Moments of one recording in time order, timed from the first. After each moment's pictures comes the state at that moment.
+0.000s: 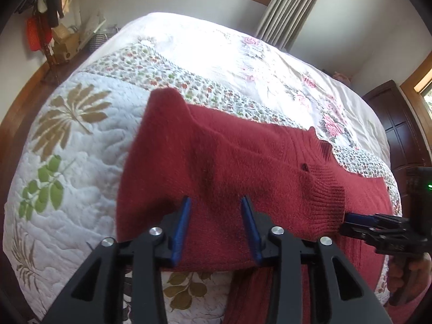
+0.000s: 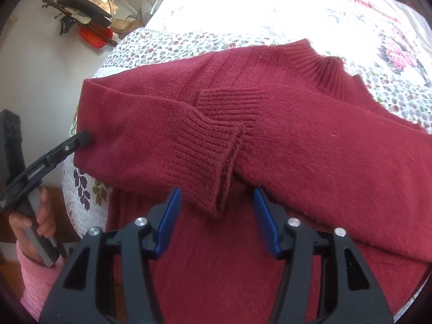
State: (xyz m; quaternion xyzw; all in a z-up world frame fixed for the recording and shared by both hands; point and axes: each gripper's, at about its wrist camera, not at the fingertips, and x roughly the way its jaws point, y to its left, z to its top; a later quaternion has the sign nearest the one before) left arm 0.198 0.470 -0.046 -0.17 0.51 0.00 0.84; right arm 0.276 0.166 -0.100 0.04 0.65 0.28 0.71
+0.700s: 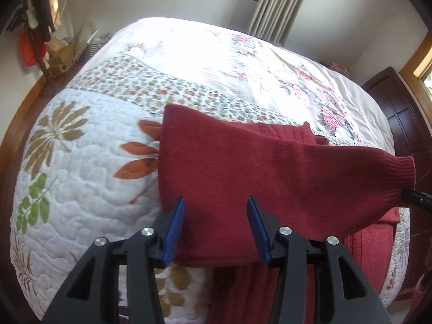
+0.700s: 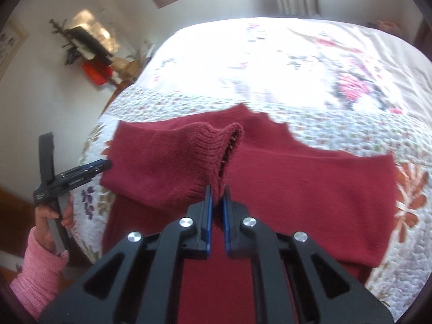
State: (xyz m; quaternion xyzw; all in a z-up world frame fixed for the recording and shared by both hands) left arm 0.221 0.425 -0.046 -0.13 0.51 0.00 0.85; right arm 0.279 0.030 -0.015 0.06 0.55 0.24 0.79
